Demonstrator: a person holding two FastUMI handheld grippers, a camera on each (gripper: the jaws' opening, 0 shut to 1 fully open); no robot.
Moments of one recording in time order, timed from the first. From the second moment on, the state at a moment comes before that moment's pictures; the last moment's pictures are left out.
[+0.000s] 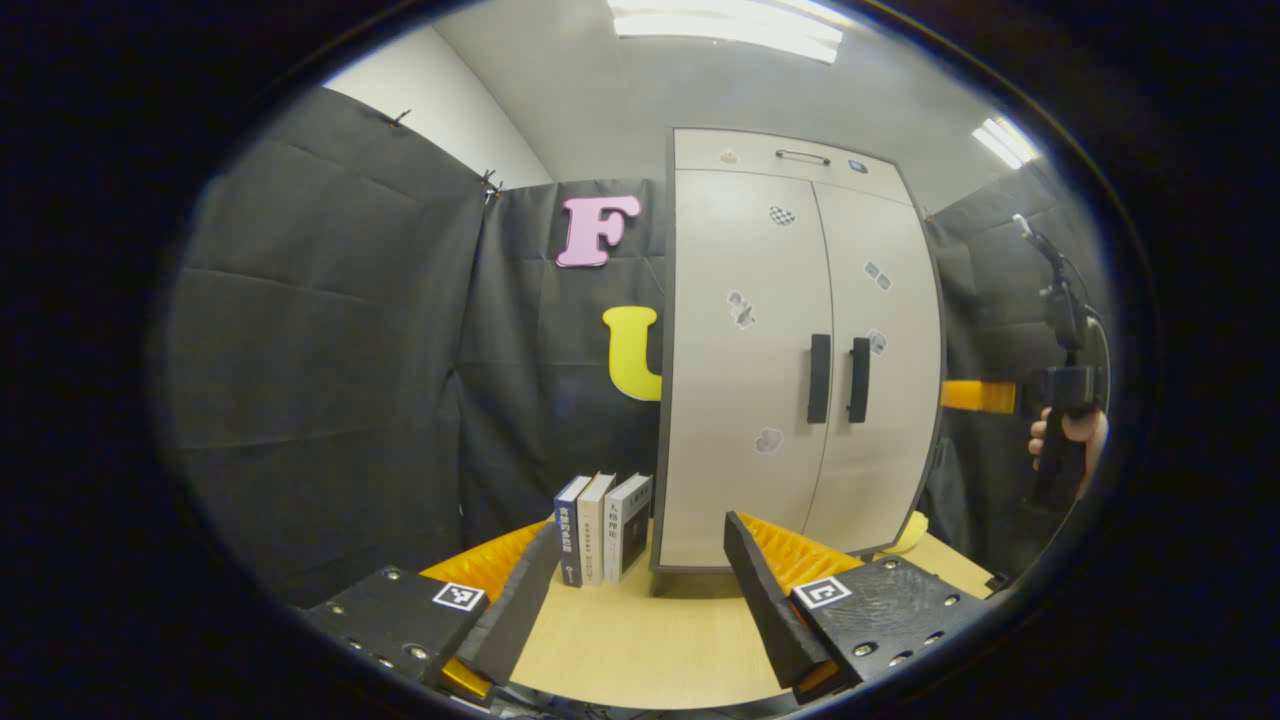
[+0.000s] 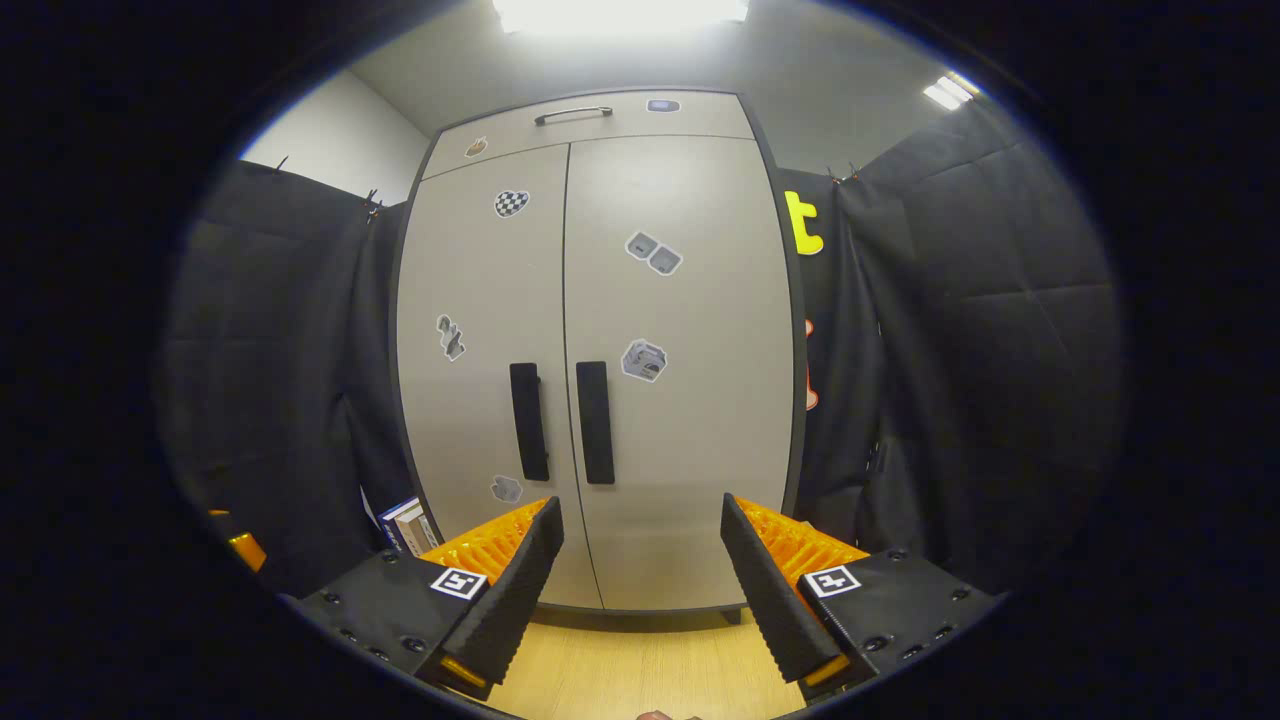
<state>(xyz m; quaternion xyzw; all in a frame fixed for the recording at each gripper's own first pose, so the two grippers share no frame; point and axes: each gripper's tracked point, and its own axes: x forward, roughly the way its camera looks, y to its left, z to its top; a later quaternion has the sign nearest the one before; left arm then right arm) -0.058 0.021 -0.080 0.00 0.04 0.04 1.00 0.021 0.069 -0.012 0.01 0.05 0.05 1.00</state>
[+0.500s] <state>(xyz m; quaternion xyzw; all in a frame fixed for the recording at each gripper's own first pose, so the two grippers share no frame) -0.075 0.027 -0.153 -0.05 0.08 0.05 0.99 0.075 0.085 0.034 0.00 0.03 0.07 1.00</state>
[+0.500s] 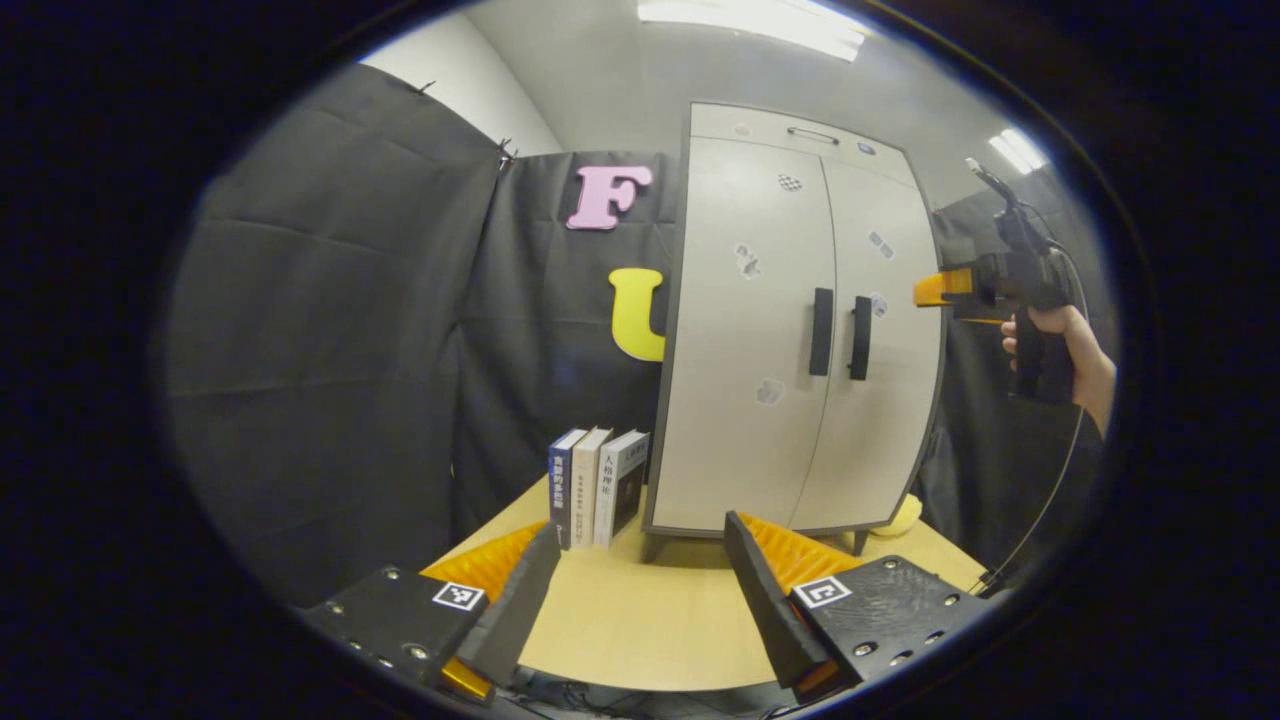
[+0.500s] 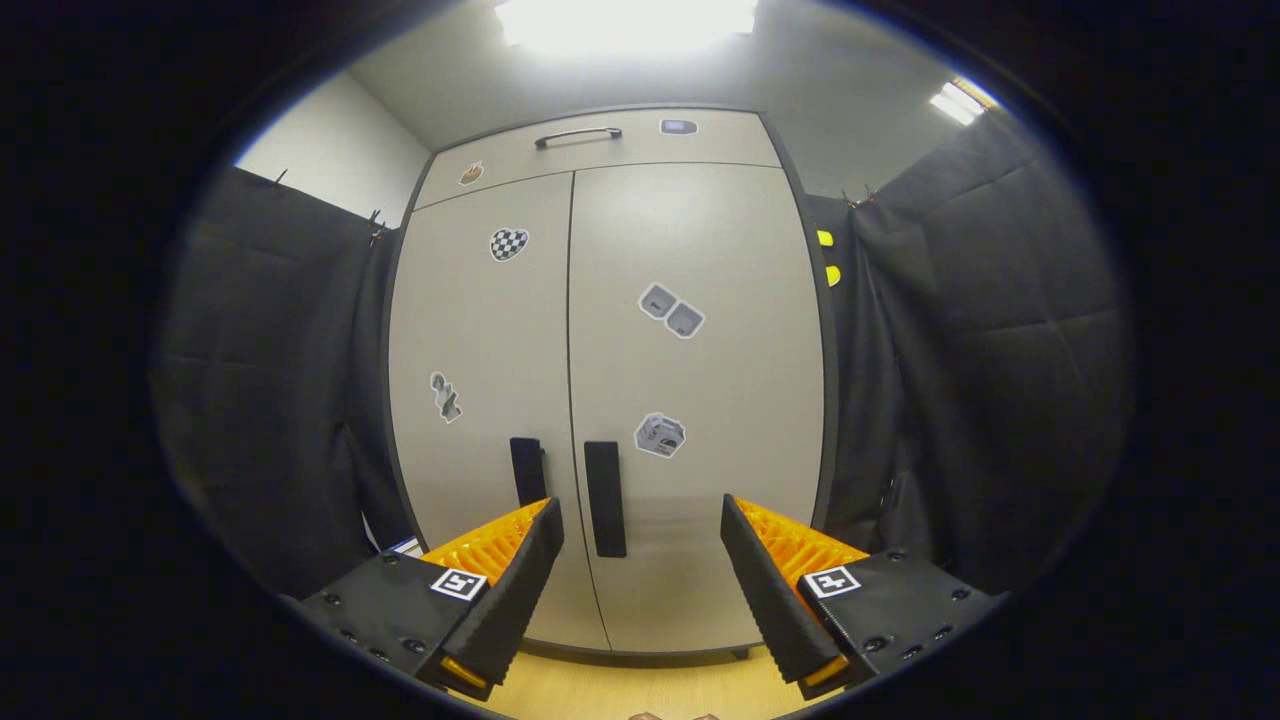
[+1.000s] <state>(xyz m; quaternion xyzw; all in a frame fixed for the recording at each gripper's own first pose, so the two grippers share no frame) -0.091 0.067 -0.188 -0.07 0.12 0.10 0.99 0.148 0.105 0.022 0.00 0.04 0.07 1.00</state>
